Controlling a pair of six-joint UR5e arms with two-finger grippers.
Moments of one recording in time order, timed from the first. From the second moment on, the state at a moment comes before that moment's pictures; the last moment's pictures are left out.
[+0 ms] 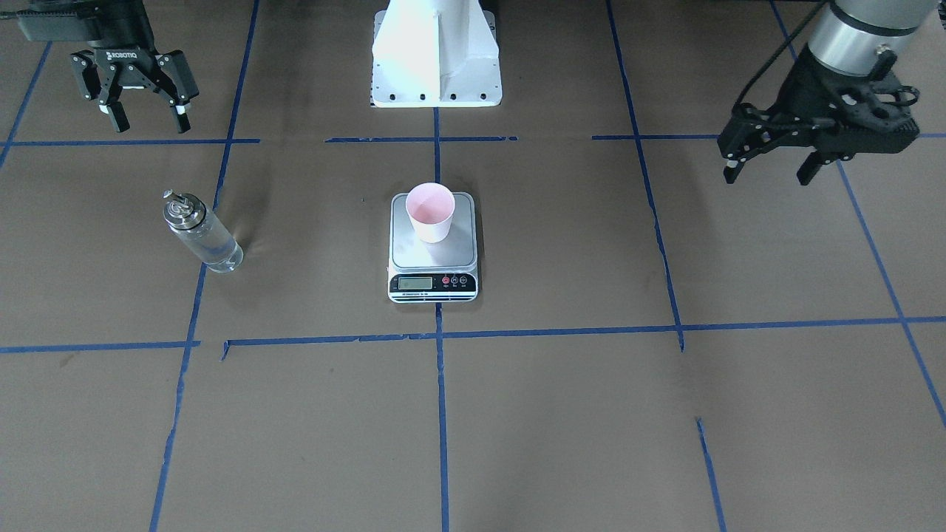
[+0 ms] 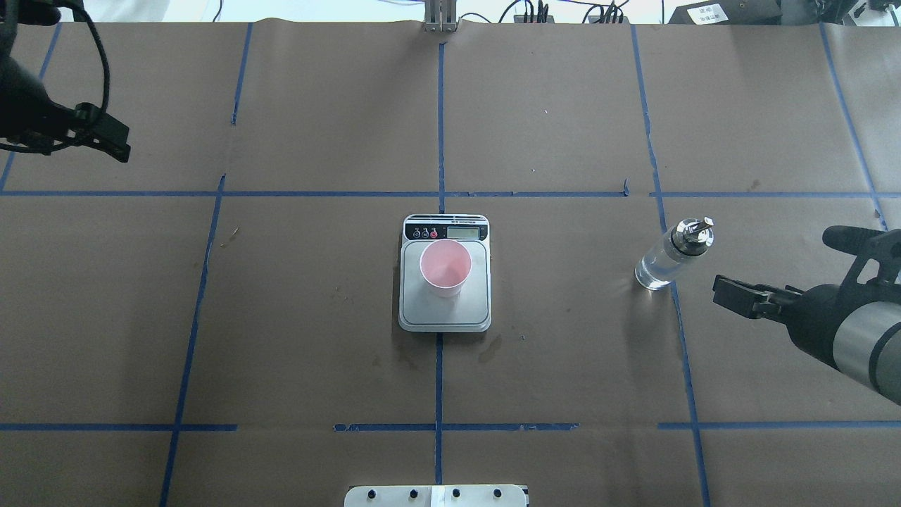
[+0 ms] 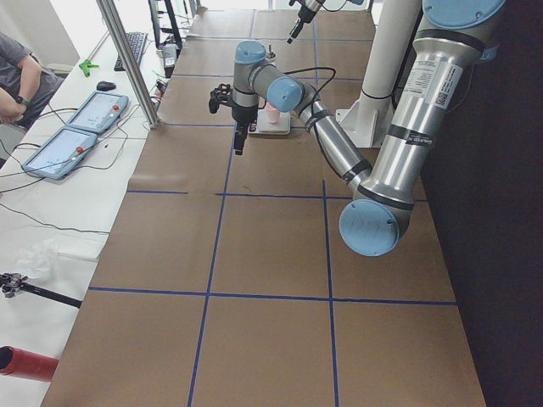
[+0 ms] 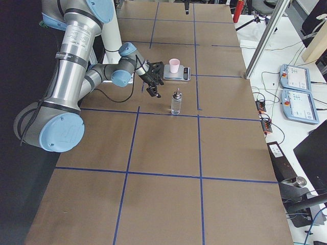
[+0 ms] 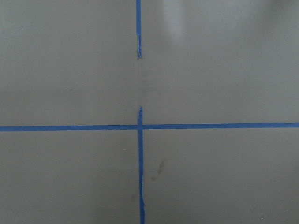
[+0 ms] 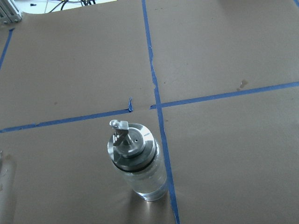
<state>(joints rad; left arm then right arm) -1.09 -1.84 -2.12 -1.31 -2.13 -0.58 0.33 -1.93 2.42 -1.17 1.22 1.48</state>
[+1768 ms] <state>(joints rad) -1.41 -1.60 -1.80 -1.65 -2.16 0.18 0.18 -1.72 1.95 -0.92 0.80 1.33</state>
